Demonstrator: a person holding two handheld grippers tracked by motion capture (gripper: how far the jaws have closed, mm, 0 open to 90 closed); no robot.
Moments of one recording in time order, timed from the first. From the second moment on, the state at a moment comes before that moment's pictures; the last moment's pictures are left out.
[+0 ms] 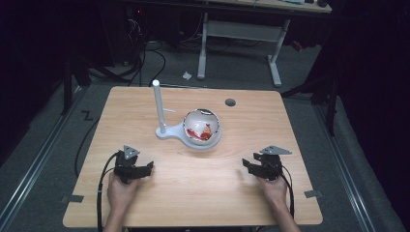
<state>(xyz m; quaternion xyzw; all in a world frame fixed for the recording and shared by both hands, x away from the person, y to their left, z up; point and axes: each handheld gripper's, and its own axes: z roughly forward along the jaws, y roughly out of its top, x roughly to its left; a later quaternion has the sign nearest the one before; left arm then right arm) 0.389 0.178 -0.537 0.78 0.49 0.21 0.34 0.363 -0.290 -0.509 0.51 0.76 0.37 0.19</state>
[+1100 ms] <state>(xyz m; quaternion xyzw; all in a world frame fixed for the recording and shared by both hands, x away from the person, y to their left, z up) 0.389 0.178 -0.537 0.78 0.49 0.21 0.34 0.368 -0.280 -0.531 0.50 0.77 0.33 0.23</state>
